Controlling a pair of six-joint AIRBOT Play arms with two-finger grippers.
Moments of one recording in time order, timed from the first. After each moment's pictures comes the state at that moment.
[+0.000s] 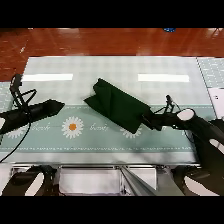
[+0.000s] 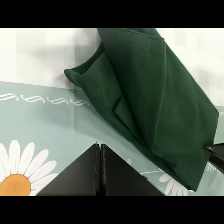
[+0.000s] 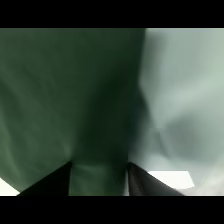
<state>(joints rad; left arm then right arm) 0.03 -0.65 0.54 0.84 -0.85 -1.40 0.20 -1.18 0.49 -0.58 0.65 1.57</state>
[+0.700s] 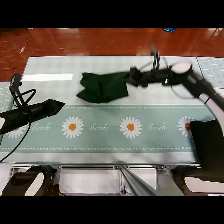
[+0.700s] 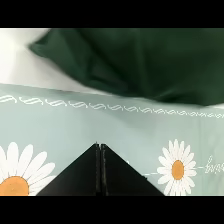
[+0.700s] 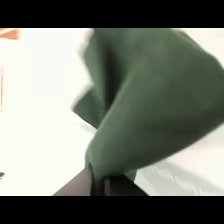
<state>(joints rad) 0.03 -0.65 0.54 0.84 -0.85 -1.40 0.22 -1.49 1.30 -0.52 0.94 1.32</state>
